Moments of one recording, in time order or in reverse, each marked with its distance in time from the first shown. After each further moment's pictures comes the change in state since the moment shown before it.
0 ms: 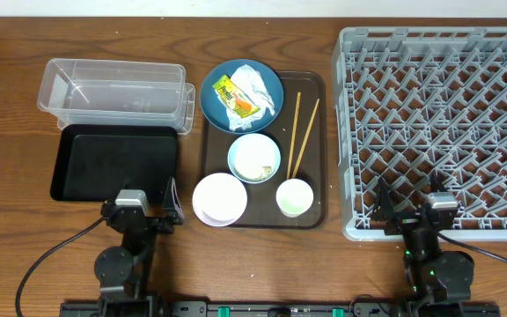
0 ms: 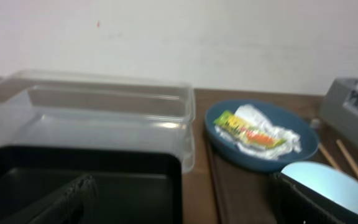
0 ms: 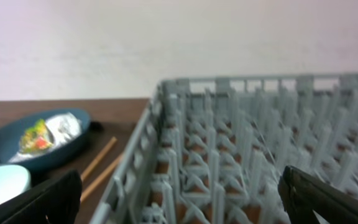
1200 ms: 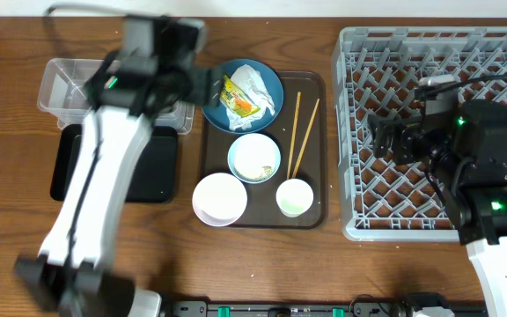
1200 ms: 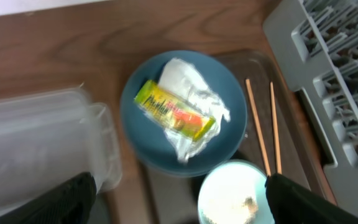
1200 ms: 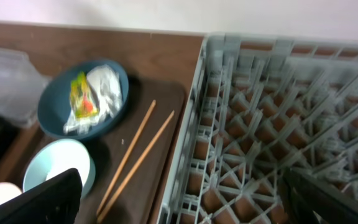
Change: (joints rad) left arm -0.248 1.631 1.619 -0.801 0.080 0.105; right arm 0.000 1.050 1.046 -0.592 -0.181 -0.055
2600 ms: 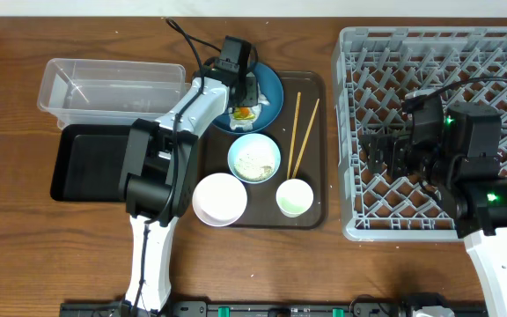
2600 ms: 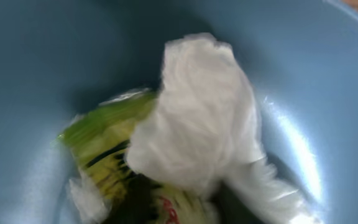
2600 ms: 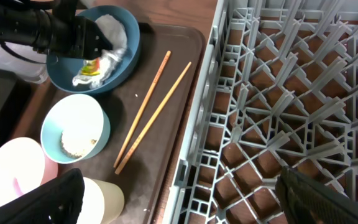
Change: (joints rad) left arm -0.126 0.644 0.073 0.364 -0.168 -0.316; right arm 0.000 0.031 0.000 -0.146 -0.063 0.000
